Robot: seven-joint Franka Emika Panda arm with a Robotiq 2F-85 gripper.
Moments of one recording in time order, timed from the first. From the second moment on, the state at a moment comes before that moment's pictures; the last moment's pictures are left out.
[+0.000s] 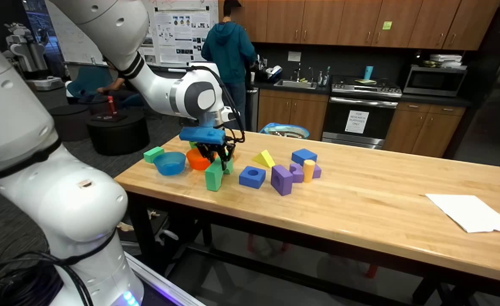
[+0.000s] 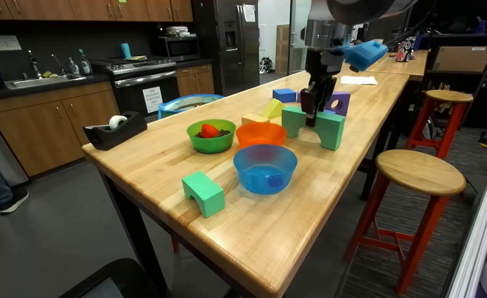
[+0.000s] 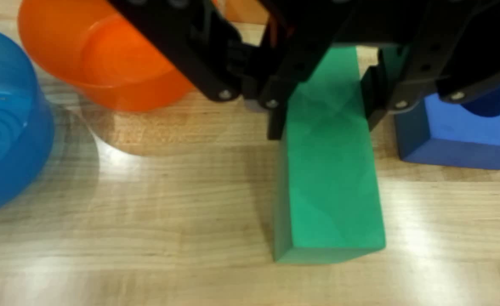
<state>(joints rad) -0.03 -0.27 -0.02 -2.67 -0.10 2.50 -0.13</state>
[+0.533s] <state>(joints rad) -0.01 -0.30 -0.01 -2.70 -0.10 2.50 -0.13</state>
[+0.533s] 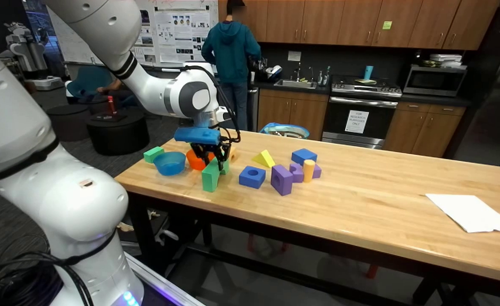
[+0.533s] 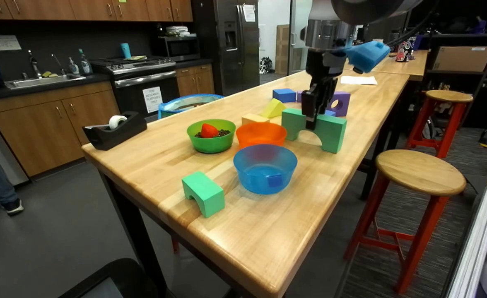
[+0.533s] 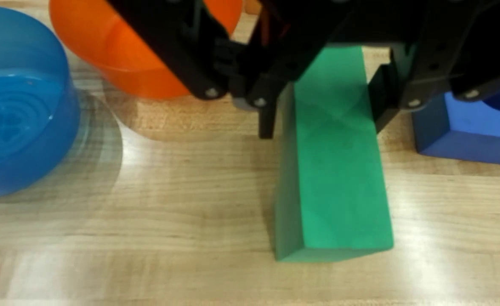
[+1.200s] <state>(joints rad) -0.01 -0.33 -0.01 -2.70 -0.10 2.50 -0.13</state>
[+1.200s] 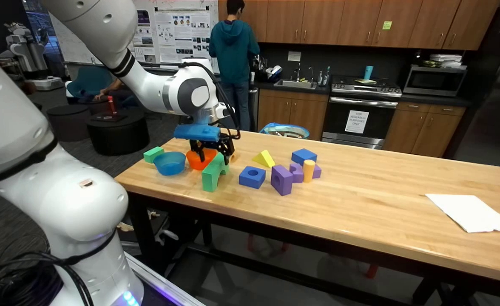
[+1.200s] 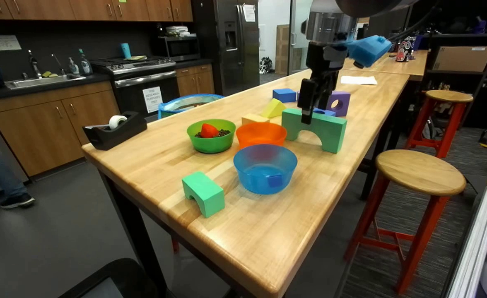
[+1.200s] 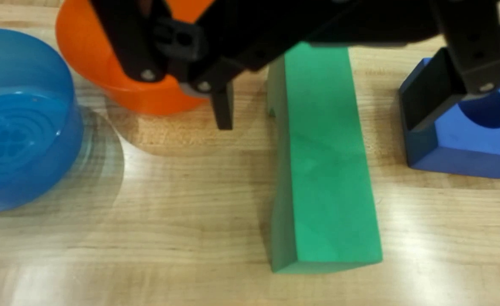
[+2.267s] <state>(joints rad) -0.08 -0.46 -0.11 -2.61 -0.09 2.42 -0.13</state>
